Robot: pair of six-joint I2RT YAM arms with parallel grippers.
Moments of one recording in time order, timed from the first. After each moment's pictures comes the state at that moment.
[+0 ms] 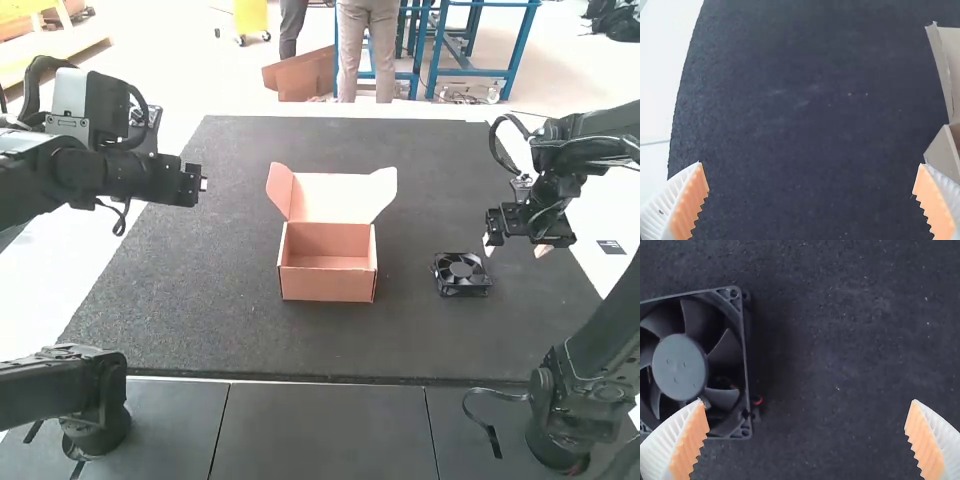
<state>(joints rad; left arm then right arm) -0.15 0.85 0.76 -0.50 -0.09 0.02 -0.08 1.59 1.03 -0.76 -0.01 -0.15</state>
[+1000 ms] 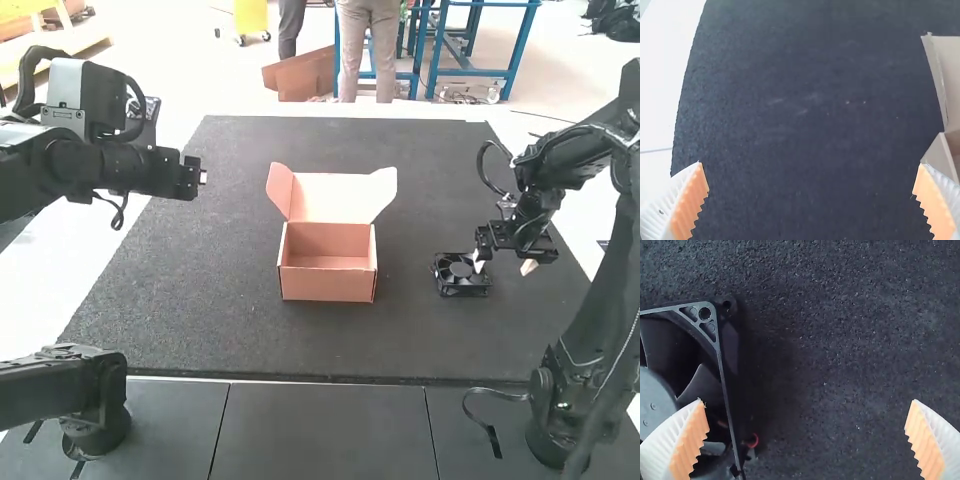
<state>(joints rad) -0.15 0.85 0.79 -0.51 -0.09 0.03 -0.08 1.80 1.07 -0.71 -0.03 -0.15</state>
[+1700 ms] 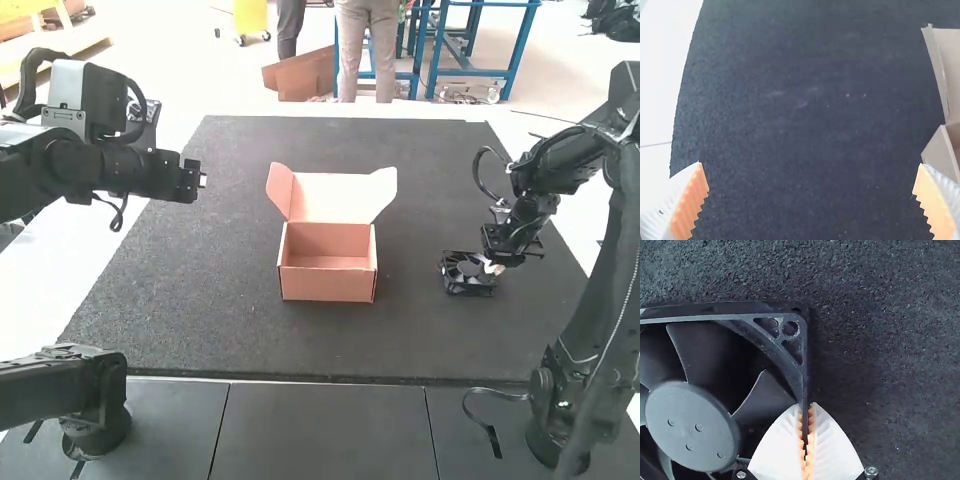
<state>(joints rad) -0.15 0.85 0.79 -0.53 -0.09 0.03 -0.08 1.86 1.08 -0.70 -0.12 -0.15</state>
